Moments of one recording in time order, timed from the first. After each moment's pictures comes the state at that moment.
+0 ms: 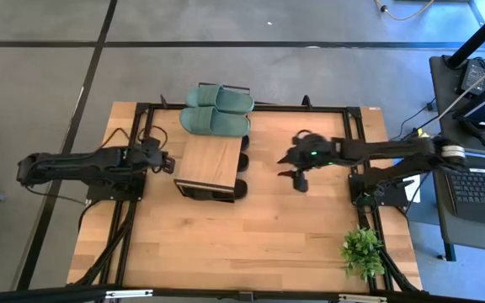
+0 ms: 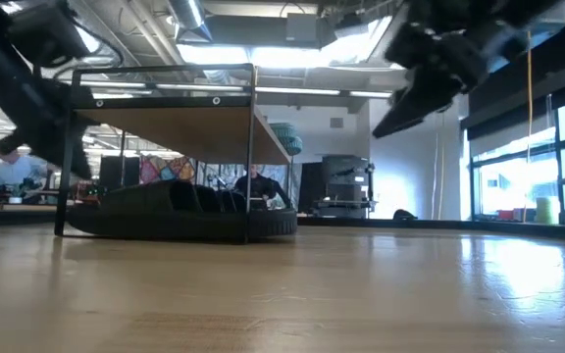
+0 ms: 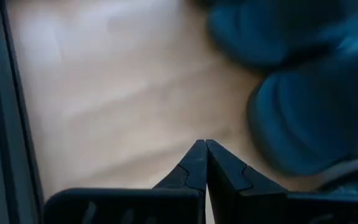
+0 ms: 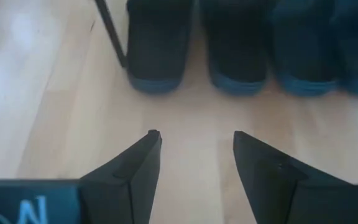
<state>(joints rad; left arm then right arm) 0.18 0.51 0.31 -0.78 -0.52 -0.89 -0.14 1.21 0.71 -0.21 -0.11 -0.09</state>
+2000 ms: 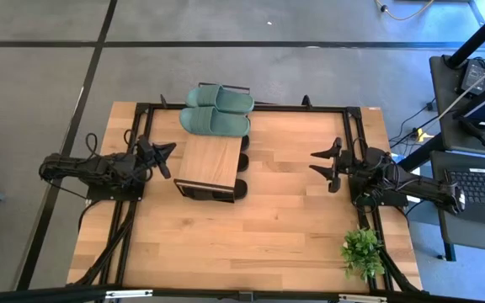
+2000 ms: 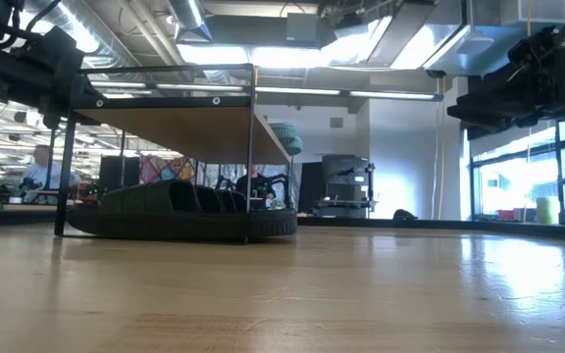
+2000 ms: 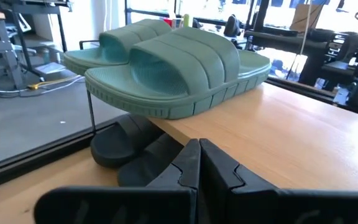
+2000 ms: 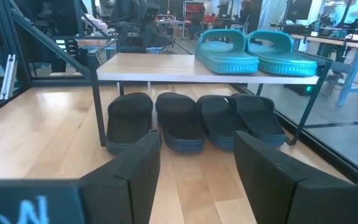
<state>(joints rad) -0.09 0.00 0.10 -0.27 -0.80 -0.25 -0.28 0.04 0.03 -0.02 -0.10 -0.04</state>
